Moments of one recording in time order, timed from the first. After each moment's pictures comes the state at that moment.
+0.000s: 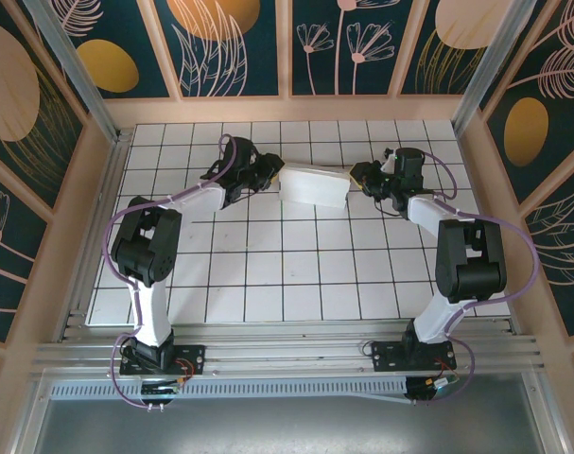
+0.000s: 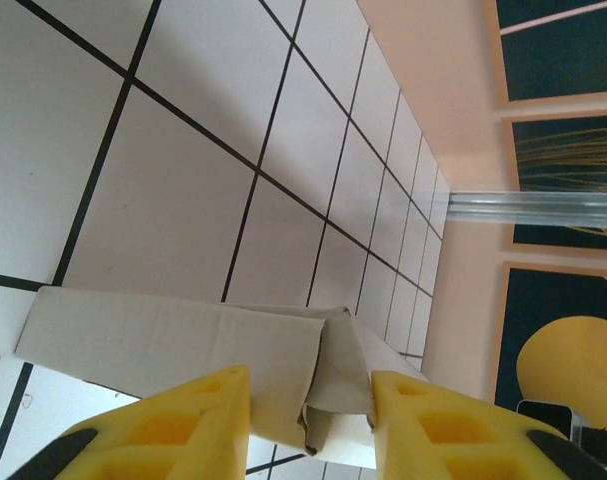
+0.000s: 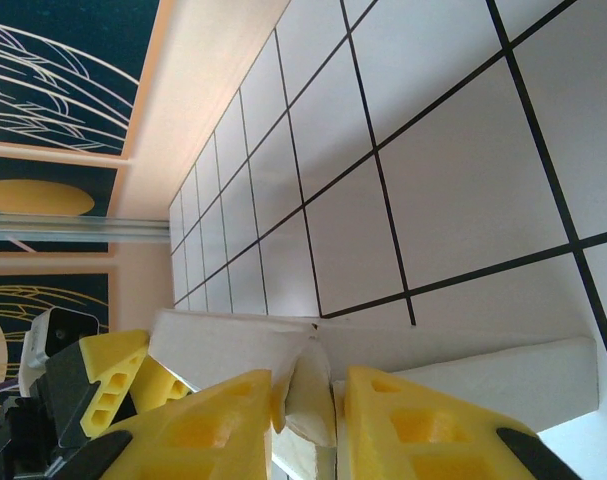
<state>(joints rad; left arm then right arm) -0.44 1.98 1.35 0.10 0.31 -1.24 0.10 1.70 1.00 0.15 -0.59 0.91</state>
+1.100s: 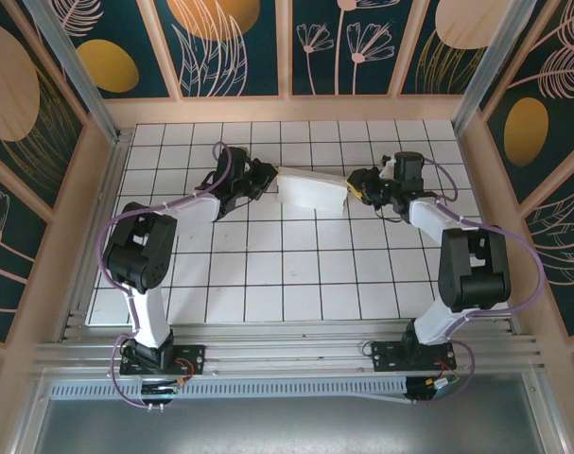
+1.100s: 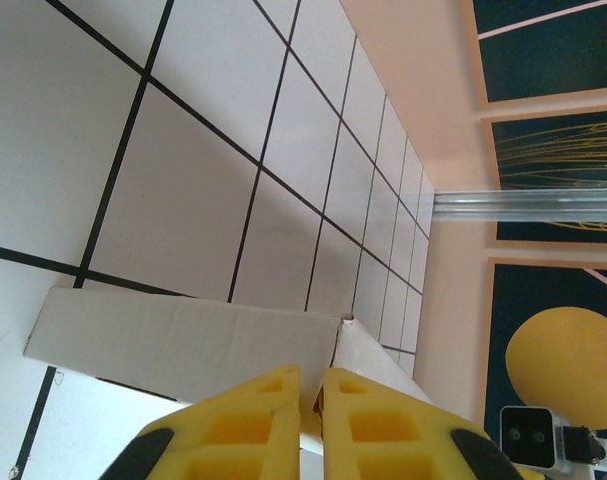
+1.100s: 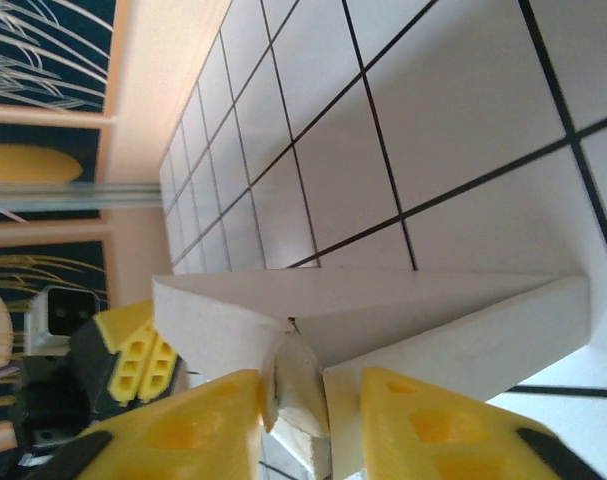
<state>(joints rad) -0.43 1.91 1.20 0.23 0.30 -1.23 0.11 1.63 0.96 0.03 -0.64 0.93</state>
